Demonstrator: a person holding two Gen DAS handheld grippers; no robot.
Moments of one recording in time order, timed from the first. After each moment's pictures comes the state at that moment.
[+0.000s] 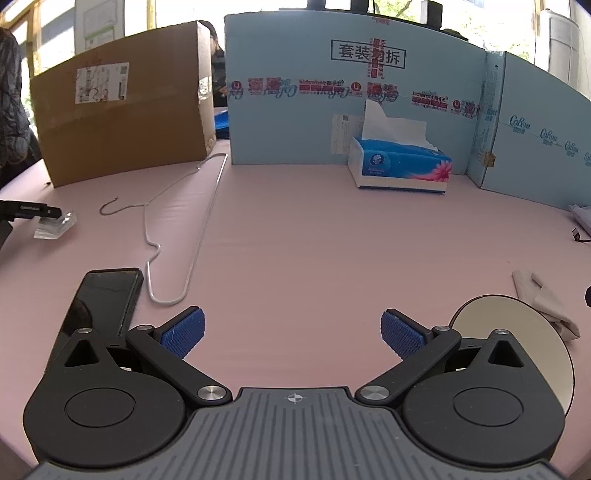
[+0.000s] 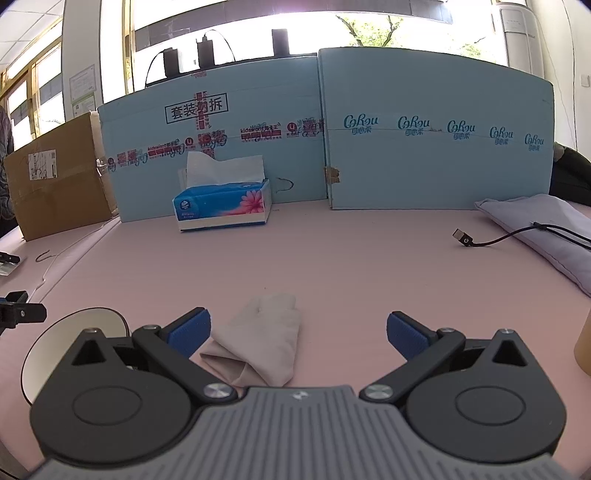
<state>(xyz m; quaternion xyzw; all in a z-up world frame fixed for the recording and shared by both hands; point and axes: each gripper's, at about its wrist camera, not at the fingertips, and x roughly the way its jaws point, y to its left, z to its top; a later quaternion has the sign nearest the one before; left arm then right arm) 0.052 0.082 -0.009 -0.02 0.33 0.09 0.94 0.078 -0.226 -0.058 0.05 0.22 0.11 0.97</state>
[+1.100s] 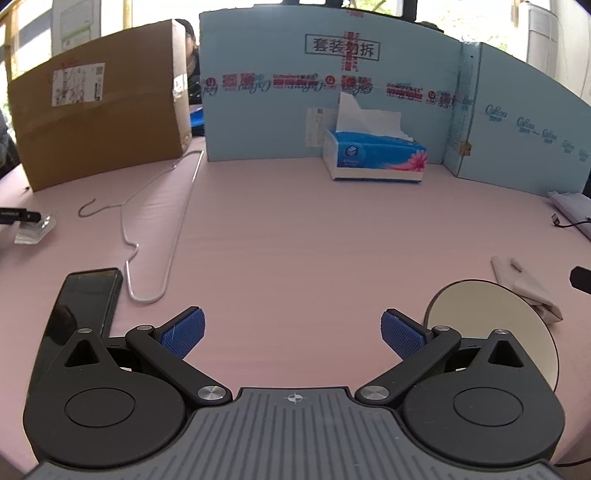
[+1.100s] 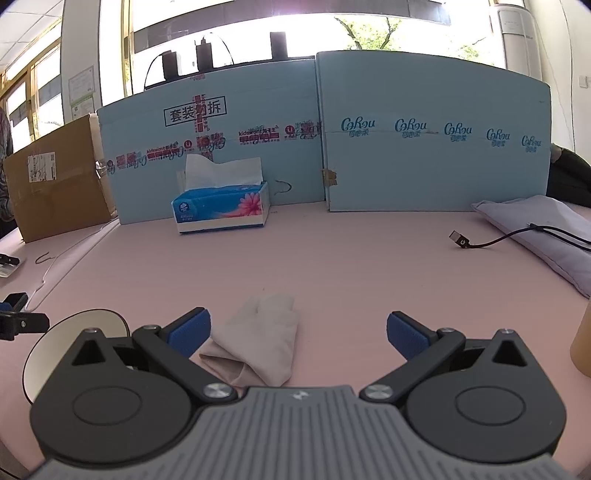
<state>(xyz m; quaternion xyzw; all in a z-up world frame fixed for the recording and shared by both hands) 0.046 0.073 -0.009 0.00 0.33 0.05 0.94 0.074 -0.227 -0.056 0.05 0.22 0.11 0.97</state>
